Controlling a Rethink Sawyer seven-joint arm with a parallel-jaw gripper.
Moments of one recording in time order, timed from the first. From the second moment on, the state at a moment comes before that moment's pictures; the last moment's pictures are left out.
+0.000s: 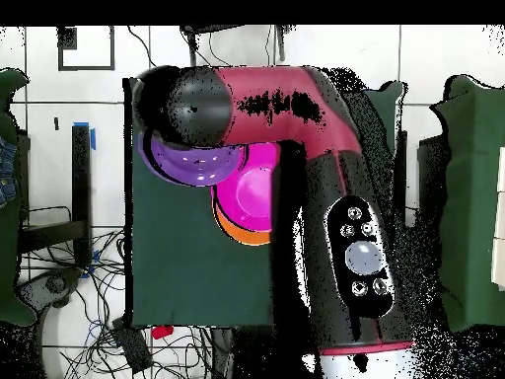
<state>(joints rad) -0.35 -0.85 0.42 1.32 -0.19 0.99 0.62</state>
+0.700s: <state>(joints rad) -0.45 -0.82 0.50 1.31 -0.31 0.99 0.61</state>
